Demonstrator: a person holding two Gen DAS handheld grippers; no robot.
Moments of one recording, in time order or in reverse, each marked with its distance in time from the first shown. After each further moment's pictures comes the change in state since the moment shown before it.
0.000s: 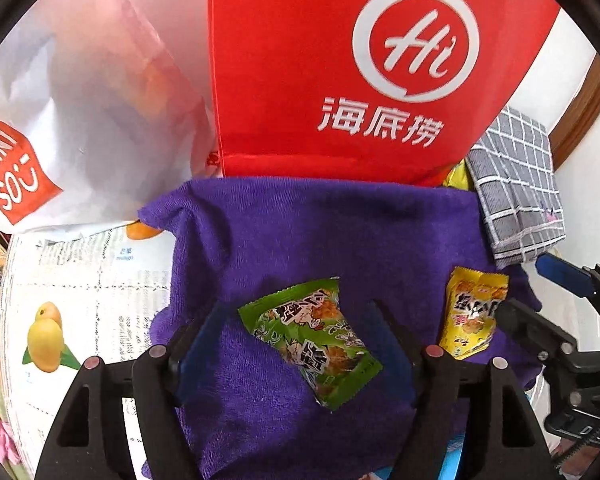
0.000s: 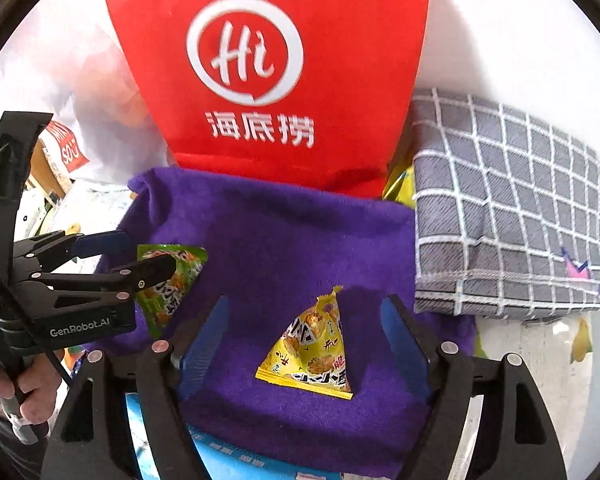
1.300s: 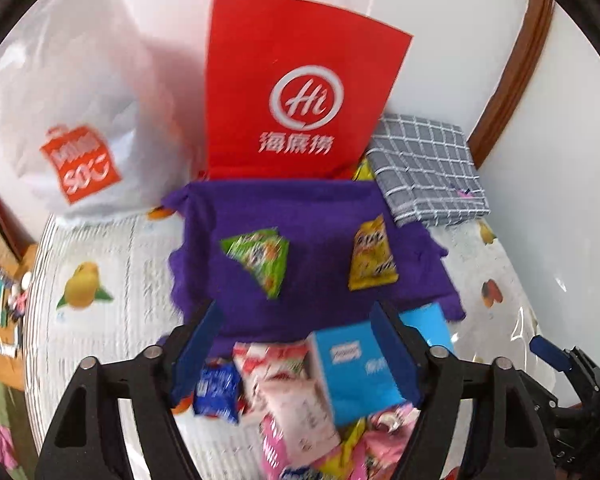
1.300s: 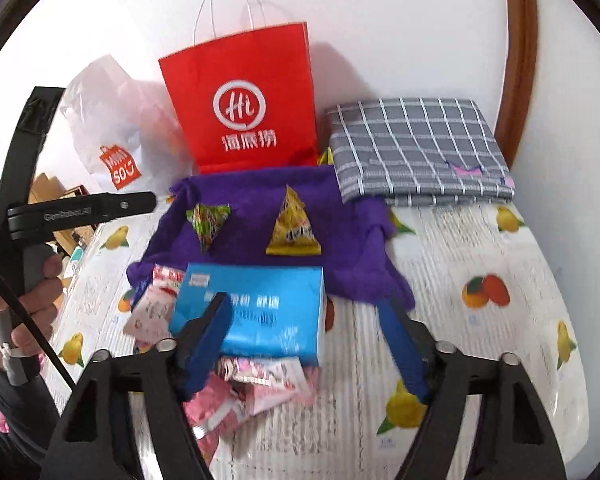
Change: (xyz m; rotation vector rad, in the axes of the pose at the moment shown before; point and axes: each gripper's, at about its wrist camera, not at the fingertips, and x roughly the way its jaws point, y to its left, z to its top) left arm -0.133 -0.007 -0.085 0.069 -0.120 -0.102; right arm -0.156 0.002 -0.168 0.221 -0.156 -0.053
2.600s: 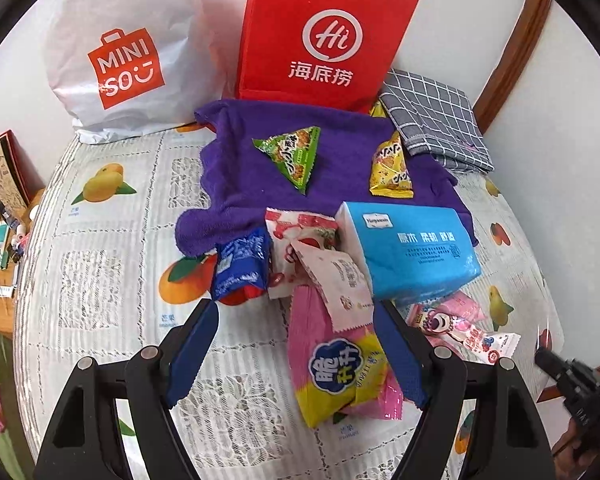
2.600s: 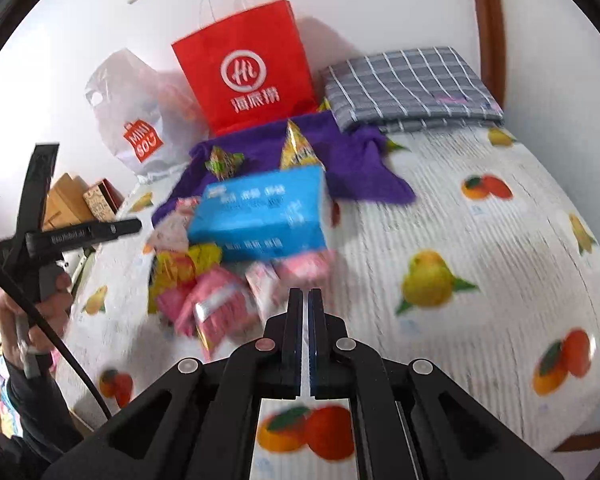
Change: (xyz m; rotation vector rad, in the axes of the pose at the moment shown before) left arm -0.010 0.027 -0.094 -0.024 0.056 -0.002; right arm -0.030 -0.027 -0.111 0.092 0.026 0.089
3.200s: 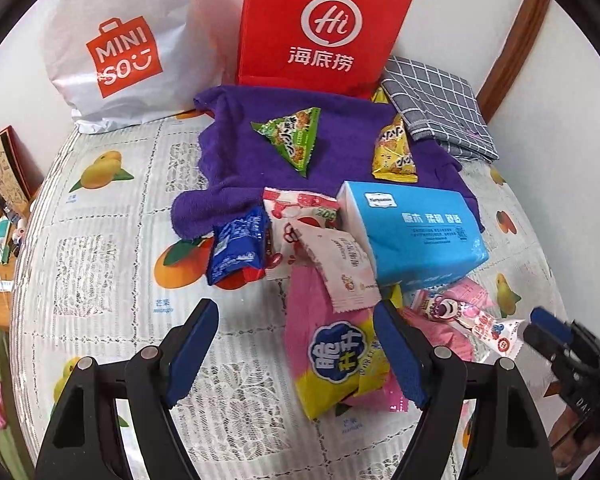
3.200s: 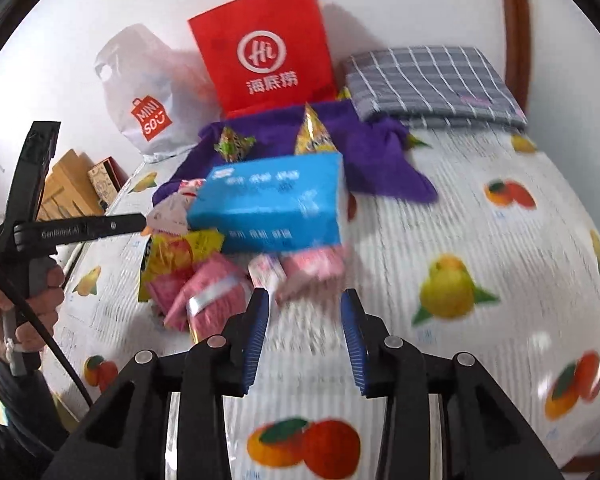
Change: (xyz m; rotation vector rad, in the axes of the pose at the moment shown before) left arm 0.008 -0.001 -0.010 0.002 0.021 0.022; right arm 0.029 0.021 0.016 -0.114 -0.011 0.021
